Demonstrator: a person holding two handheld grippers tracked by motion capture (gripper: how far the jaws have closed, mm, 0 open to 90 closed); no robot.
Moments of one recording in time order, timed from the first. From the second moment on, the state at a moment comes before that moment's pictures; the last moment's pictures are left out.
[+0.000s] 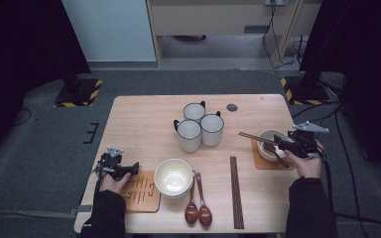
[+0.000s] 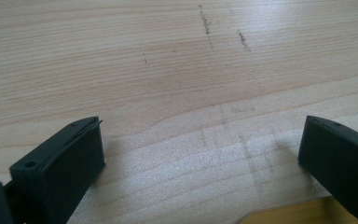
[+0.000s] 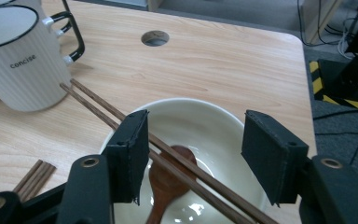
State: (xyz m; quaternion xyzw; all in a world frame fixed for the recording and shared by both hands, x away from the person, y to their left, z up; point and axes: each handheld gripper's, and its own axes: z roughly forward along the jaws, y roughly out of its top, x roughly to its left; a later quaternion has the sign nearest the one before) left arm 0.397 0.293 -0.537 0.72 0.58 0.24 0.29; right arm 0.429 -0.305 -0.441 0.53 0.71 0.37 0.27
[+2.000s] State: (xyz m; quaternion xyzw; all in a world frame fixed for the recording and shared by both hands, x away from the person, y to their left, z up) left arm 0.397 0.293 -0.537 0.72 0.58 0.24 0.29; right arm 0.460 -0.292 -0.472 0.52 0.74 0.33 0.26
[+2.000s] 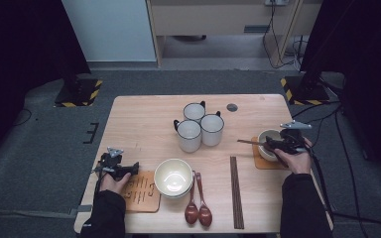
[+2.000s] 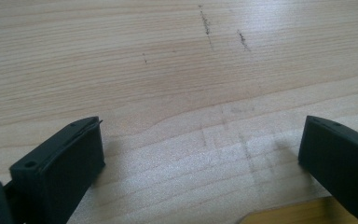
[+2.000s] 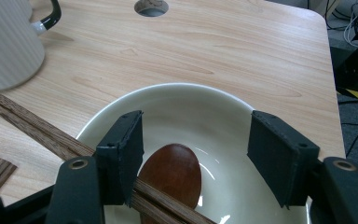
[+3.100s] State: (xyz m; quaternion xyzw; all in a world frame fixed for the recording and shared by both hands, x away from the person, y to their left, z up) left arm 0.397 0.293 -0.537 0.72 0.58 0.24 0.29; right arm 0.400 -0.329 -0.451 0.55 0.71 0.35 0.28
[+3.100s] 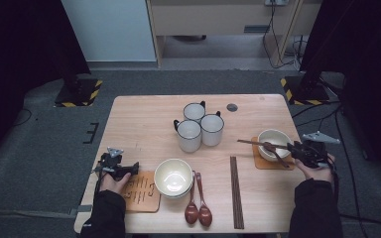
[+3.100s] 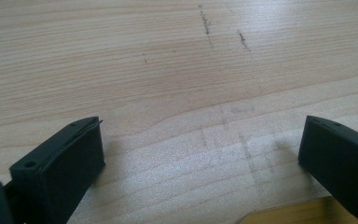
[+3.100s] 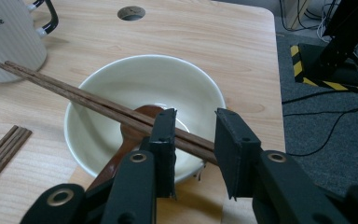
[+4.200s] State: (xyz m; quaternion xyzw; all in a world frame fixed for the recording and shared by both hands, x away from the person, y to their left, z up) left arm 0.397 0.293 -0.537 0.72 0.58 0.24 0.29; right arm 0.399 -0.347 -0.468 0.58 0.70 0.30 0.29
